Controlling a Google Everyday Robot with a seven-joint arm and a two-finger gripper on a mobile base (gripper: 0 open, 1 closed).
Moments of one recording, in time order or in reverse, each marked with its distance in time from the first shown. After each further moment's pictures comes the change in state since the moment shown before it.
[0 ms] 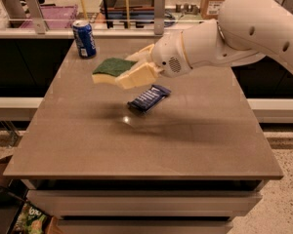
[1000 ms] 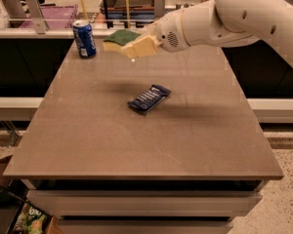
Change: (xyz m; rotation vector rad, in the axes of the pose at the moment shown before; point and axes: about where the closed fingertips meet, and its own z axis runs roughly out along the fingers) arm -0.025 -0.094 -0.009 0.199 -0.045 0.037
